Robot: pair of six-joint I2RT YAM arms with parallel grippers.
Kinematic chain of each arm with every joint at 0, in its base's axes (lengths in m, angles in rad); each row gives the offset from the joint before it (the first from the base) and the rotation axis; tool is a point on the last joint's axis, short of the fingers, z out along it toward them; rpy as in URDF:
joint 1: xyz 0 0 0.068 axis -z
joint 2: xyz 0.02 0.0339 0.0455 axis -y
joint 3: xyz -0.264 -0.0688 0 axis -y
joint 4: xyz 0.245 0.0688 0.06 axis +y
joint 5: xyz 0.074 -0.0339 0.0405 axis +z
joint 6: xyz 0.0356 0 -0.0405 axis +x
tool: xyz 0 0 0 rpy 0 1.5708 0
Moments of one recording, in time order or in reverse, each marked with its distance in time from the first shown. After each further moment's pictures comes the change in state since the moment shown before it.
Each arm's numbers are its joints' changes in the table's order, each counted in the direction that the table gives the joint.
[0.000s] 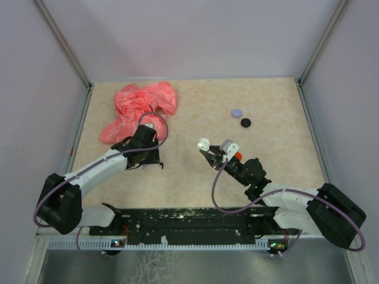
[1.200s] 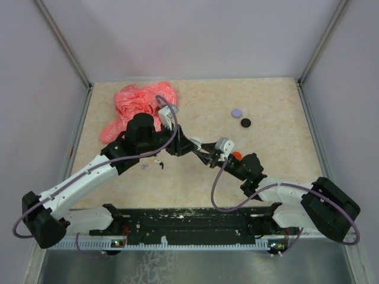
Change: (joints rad) left arm 0.224 0.133 0.221 -0.300 -0.531 0.024; right arm 0.000 -0.079 0.087 -0.075 0.171 0.015
